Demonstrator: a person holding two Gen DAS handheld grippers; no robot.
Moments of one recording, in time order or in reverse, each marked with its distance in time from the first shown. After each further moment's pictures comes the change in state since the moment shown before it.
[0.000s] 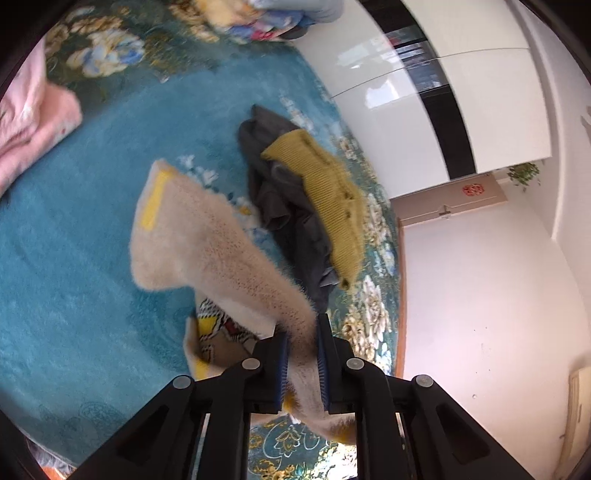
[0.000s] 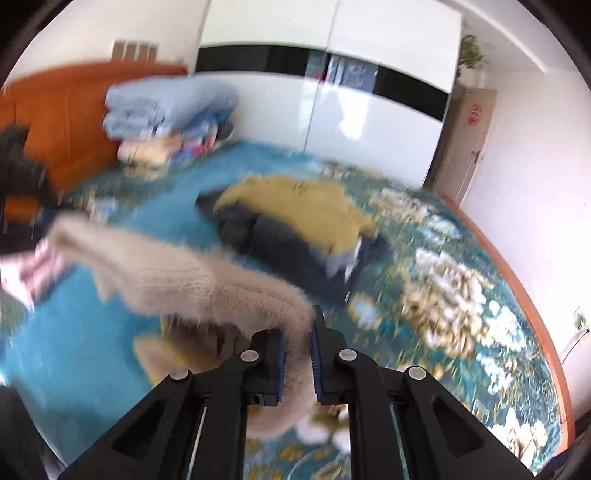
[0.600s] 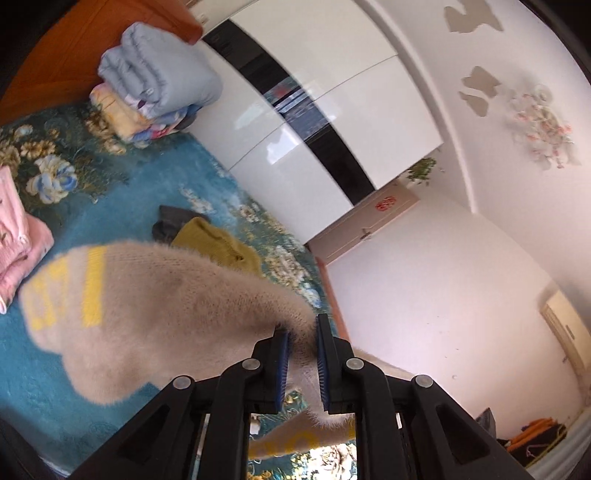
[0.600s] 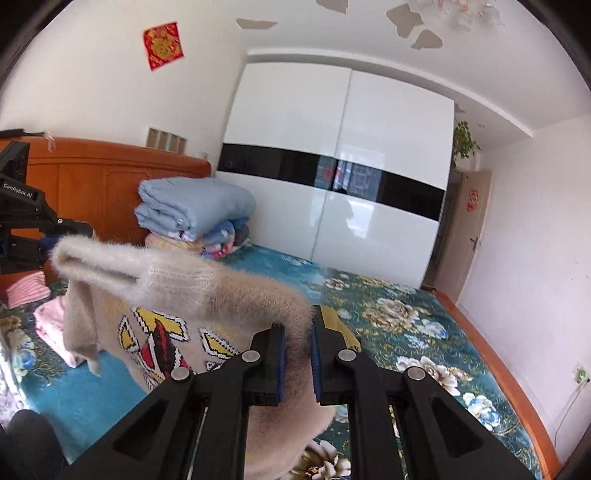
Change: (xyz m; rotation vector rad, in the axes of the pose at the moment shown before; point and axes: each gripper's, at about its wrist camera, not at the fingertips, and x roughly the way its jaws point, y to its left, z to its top) left arm -0.198 -0.097 -0.074 0.298 -0.235 -0.244; right arm -0.187 -0.022 0.053 -0.059 -0.372 0.087
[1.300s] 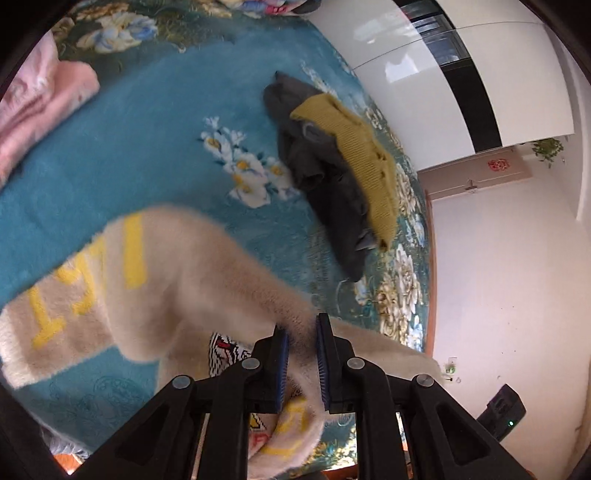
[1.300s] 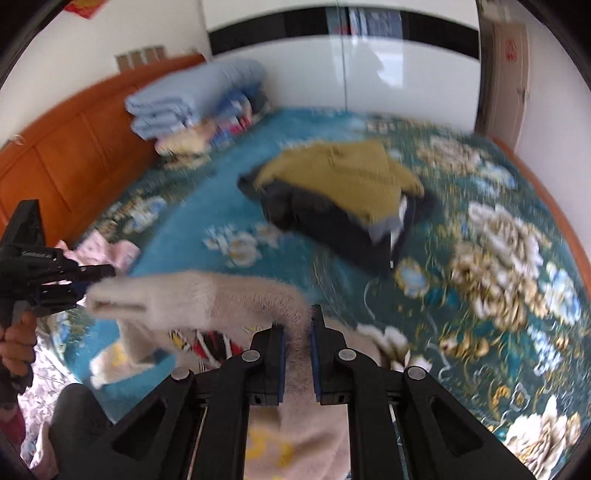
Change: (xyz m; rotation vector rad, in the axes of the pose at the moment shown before) left arm 0.195 0.198 -0.061 -0.315 0.383 0.364; right arm 0.196 -0.050 -0.149 0.244 0.643 0.184
